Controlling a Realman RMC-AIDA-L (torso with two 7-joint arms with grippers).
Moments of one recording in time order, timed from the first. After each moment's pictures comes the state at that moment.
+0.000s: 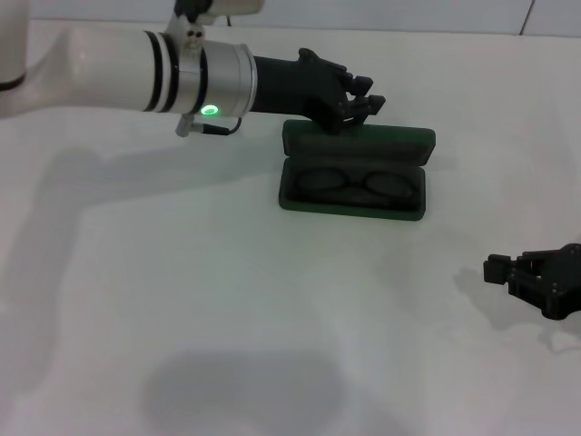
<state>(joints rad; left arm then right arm) -0.87 -2.09 1.04 0.50 1.86 1.07 -1.42 0.21 2.02 -1.22 -0.92 -1.66 -1.37 1.67</state>
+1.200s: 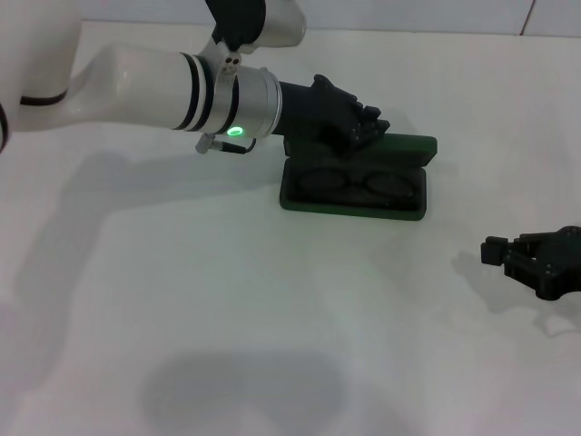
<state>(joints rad) -0.91 -2.10 1.18 0.41 1.83 0.94 -1.43 0.25 2.02 -1.21 -0.89 -1.66 -1.33 1.64</state>
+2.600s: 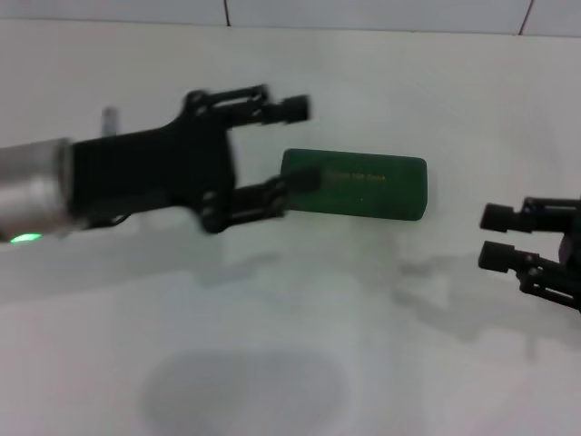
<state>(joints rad) -0.39 -2.03 1.10 0.74 1.36 1.77 -1.03 0.28 2.02 -1.07 -0.84 -1.46 -1.81 1.35</state>
